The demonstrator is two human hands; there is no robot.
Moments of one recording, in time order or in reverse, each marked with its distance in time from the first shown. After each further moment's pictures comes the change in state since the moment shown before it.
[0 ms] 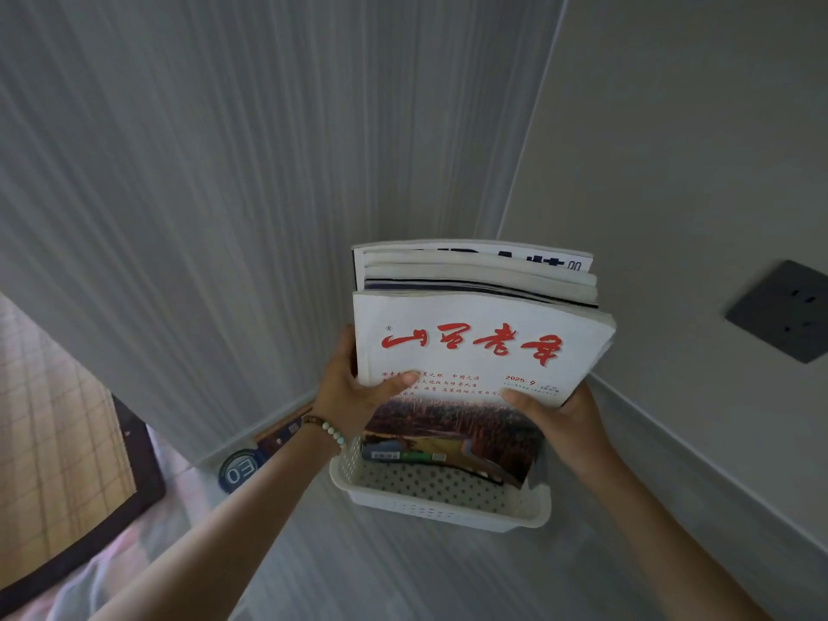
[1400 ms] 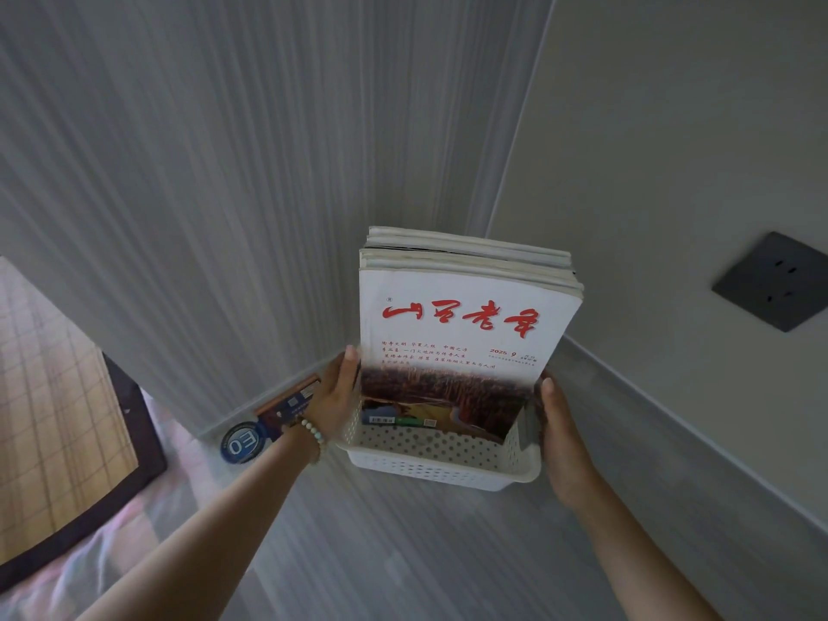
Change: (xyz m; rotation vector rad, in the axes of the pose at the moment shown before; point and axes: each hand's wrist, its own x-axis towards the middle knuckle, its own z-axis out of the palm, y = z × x) left_hand -0.022 -0.049 -0.012 0.092 -0.067 -0.274; right_hand -0.043 0.041 0.001 0.137 0.039 0.252
